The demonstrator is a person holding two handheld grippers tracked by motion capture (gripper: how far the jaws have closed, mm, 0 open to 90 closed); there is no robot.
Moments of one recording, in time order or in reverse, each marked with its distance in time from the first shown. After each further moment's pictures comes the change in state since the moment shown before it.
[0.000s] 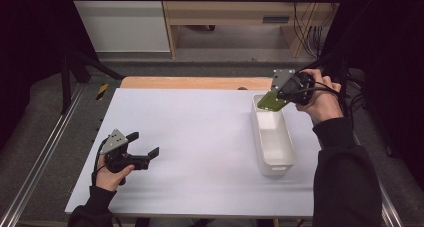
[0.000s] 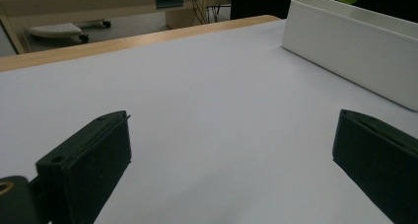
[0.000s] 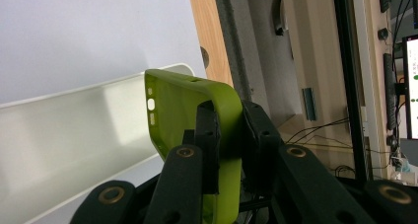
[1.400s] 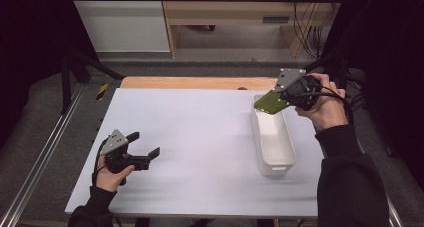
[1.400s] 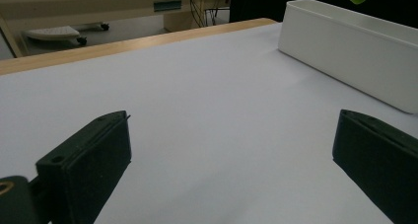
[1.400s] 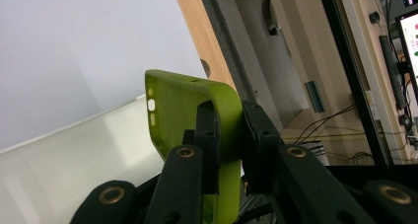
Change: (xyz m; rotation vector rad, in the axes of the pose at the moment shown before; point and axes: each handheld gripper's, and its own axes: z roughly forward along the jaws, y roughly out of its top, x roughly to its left) left arm -0.003 0.001 -0.001 -0.012 -0.008 0.000; right arm 0.010 0.001 -0.026 -0.041 -0.017 0.159
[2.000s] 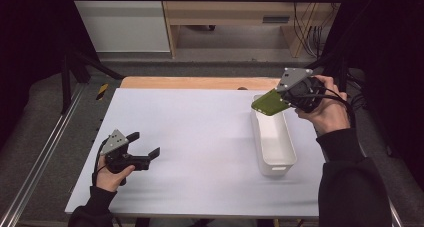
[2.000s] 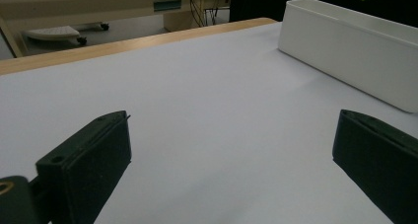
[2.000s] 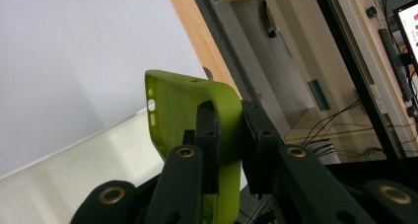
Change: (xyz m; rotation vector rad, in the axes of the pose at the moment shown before) left arm -0.001 0.000 0.000 0.001 0.000 0.002; right arm 0.004 0.000 -0.012 -0.030 -0.005 0.082
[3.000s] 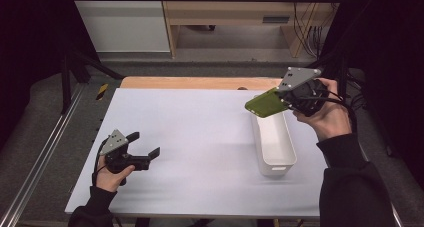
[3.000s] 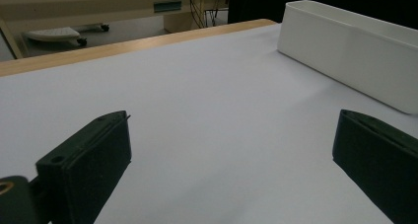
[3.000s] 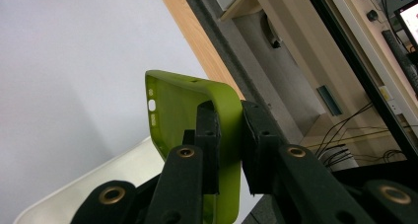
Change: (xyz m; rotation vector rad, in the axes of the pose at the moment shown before) left arm -0.001 0.001 -0.001 -0.005 0.001 -0.001; right arm 0.008 0.006 -0.019 -0.070 0.016 0.091
